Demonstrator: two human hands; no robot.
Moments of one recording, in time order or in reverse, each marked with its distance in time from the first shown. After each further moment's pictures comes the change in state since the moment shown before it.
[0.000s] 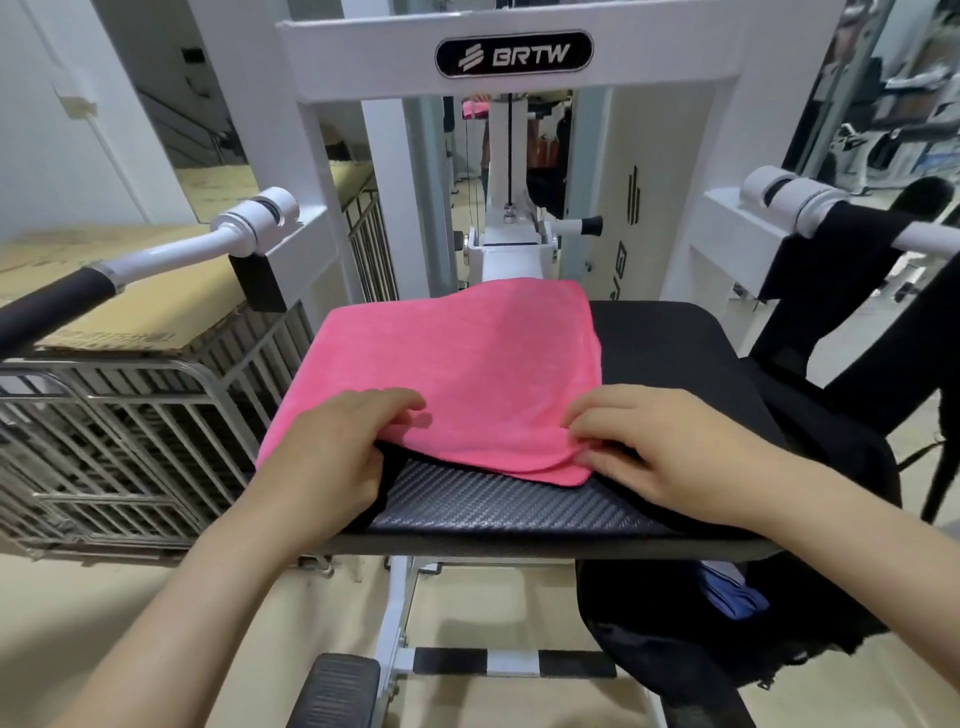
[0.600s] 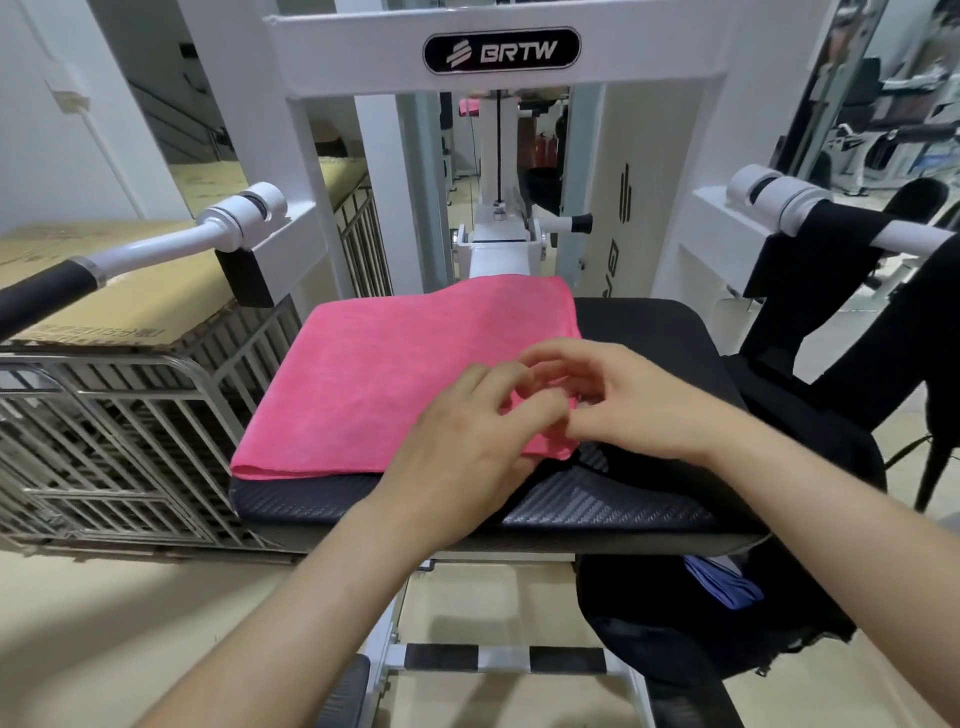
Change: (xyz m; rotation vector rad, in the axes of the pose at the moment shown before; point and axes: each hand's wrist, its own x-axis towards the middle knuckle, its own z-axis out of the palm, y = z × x) left_hand 0.034 0.087 0.047 0.055 0.113 0.346; right_hand 0.028 0.007 -0.003 0.837 -0.026 0.282
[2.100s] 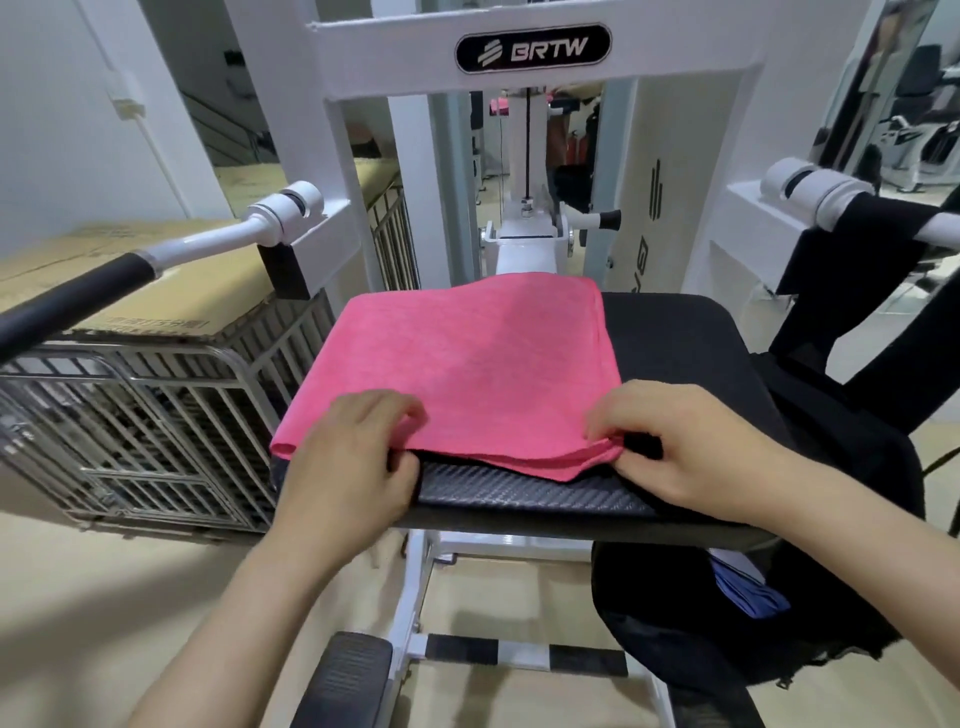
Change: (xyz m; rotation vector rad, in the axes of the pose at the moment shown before) left_hand -0.073 -0.039 -0.034 0.083 0.006 -0.495; right_hand -0.040 0.025 -0.001 -0.691 0.114 -0.373
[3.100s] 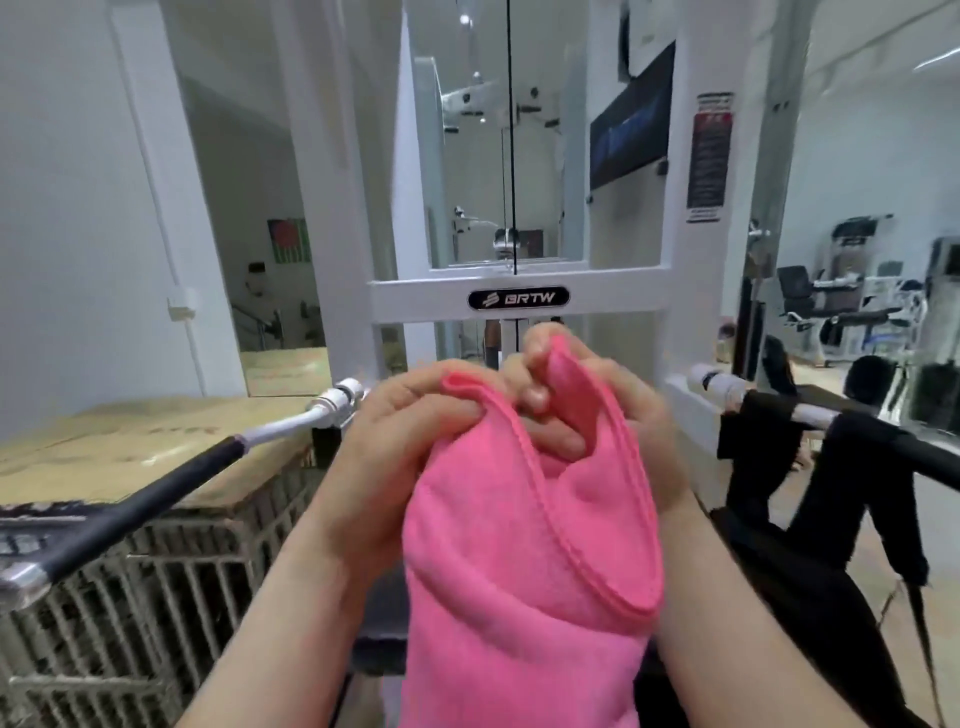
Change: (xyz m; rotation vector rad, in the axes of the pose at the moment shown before) left_hand 0.021 0.071 -0.169 -1.438 -0.130 0.331; right_hand 0.079 -0.184 -0.089 1.844 0.090 -0.346
